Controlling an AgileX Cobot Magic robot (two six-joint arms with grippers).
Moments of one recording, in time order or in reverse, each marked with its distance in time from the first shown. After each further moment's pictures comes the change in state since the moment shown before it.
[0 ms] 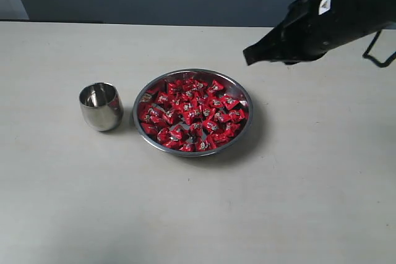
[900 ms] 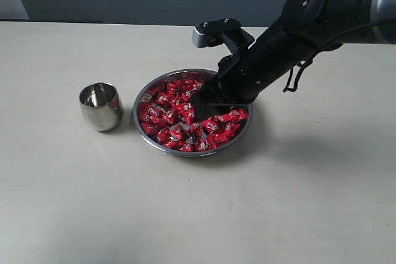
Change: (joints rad) left arm 0.000 0.000 0.000 0.000 0.007 0.000; right arm 0.037 0.325 -0.114 0.619 0.158 -0.569
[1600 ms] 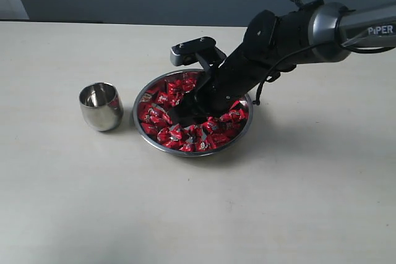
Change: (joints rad) left arm 0.000 0.000 0.000 0.000 0.000 0.000; right arm 0.070 0.173 -0.073 0.007 -0.154 -0.004
